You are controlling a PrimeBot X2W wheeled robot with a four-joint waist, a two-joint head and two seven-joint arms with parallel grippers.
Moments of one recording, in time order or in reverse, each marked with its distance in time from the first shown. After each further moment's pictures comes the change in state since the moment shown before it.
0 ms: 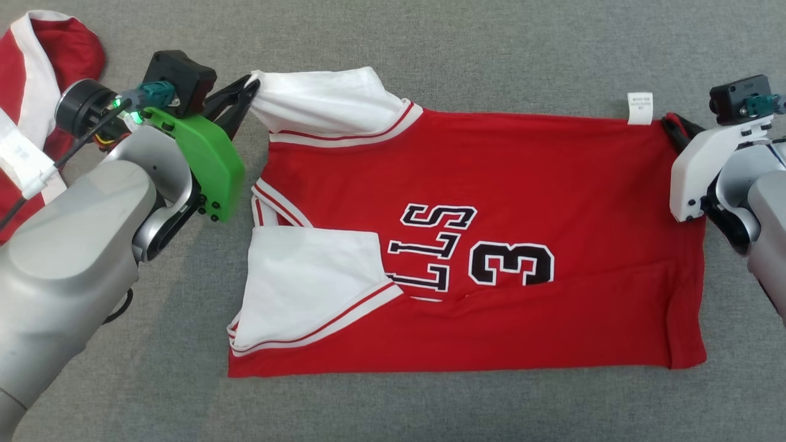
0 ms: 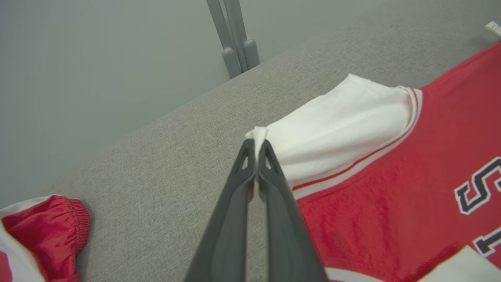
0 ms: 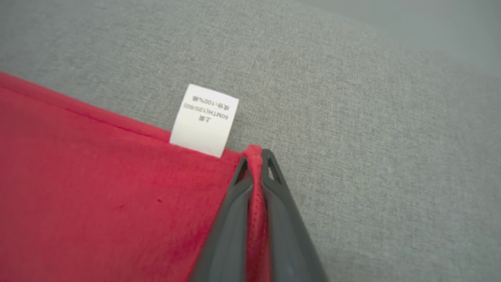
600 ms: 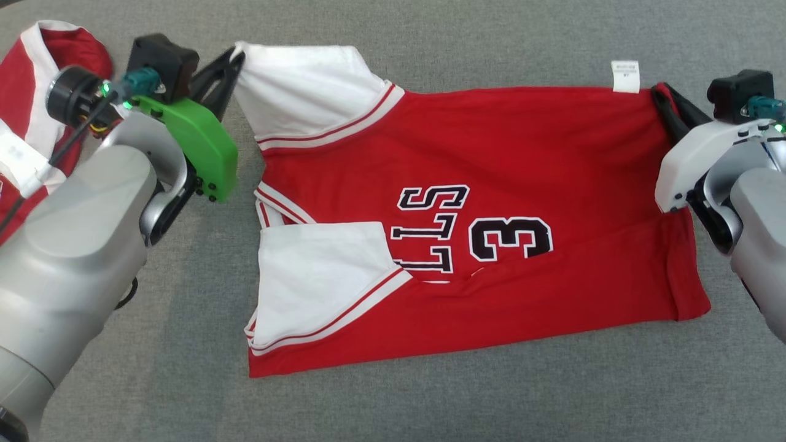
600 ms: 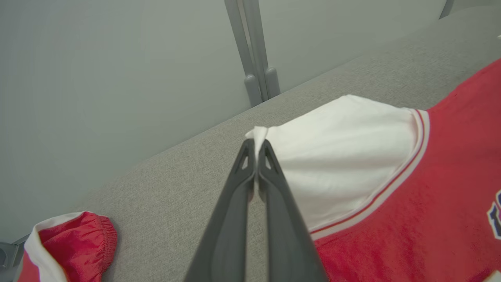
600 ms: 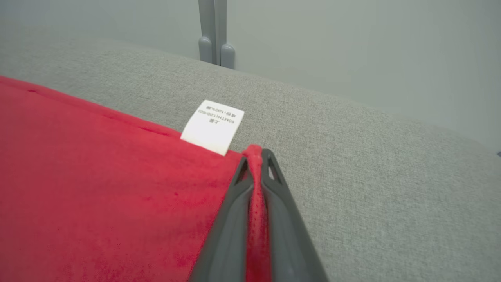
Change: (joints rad) left arm -0.040 -0.090 0.017 0.218 0.012 -0.035 -0.147; right arm -0.042 0.044 0.026 0.056 0.008 -0.001 -0.243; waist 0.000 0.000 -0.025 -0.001
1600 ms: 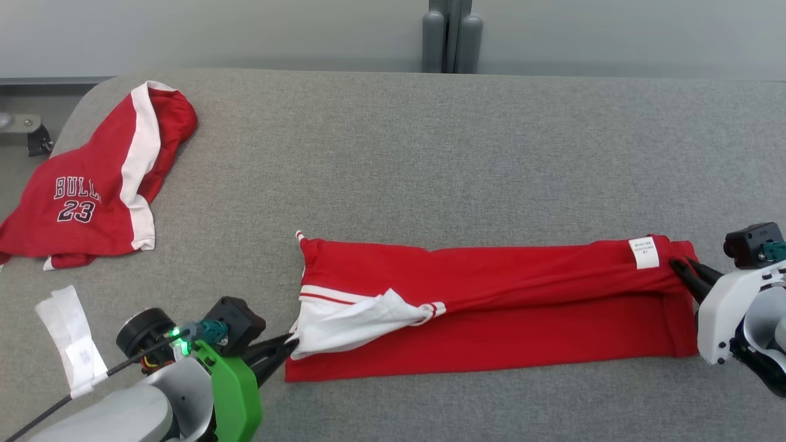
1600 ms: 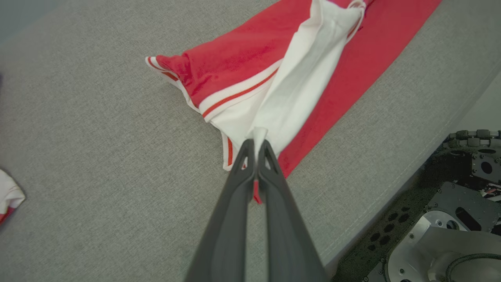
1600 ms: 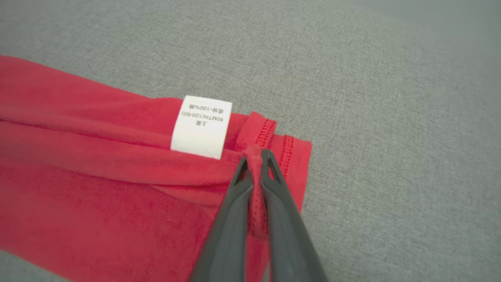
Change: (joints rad) left arm 0.476 0.355 -0.140 -0.713 -0.020 0.052 0.289; right arm 0.405 -0.255 0.143 -0.318 0.236 0.000 0.127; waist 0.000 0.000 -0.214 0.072
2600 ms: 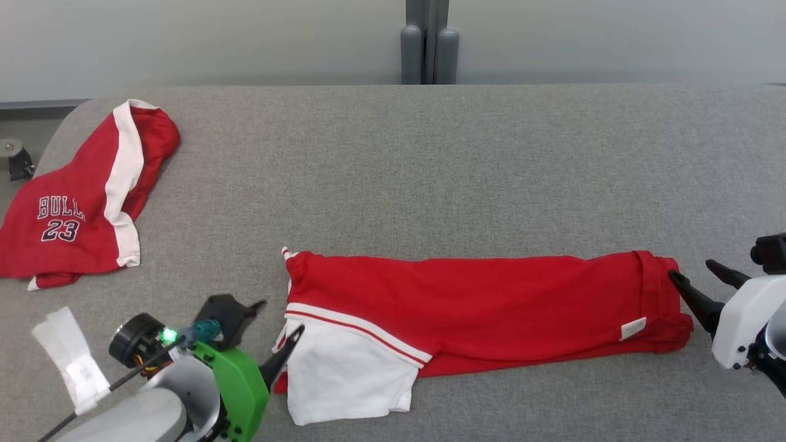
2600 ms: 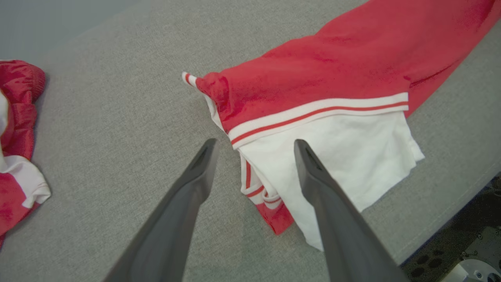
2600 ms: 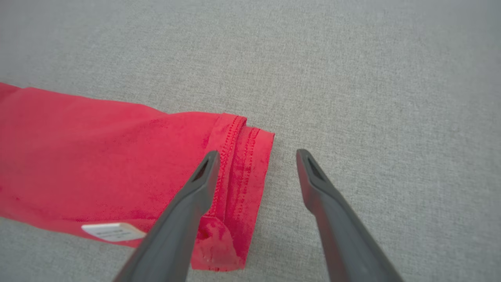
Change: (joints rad) left arm 0.094 -0.070 0.077 0.075 0.057 0.134 -0.058; right arm 0.130 -0.062 -0.132 -0.157 0.105 0.000 0.102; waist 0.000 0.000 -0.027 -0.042
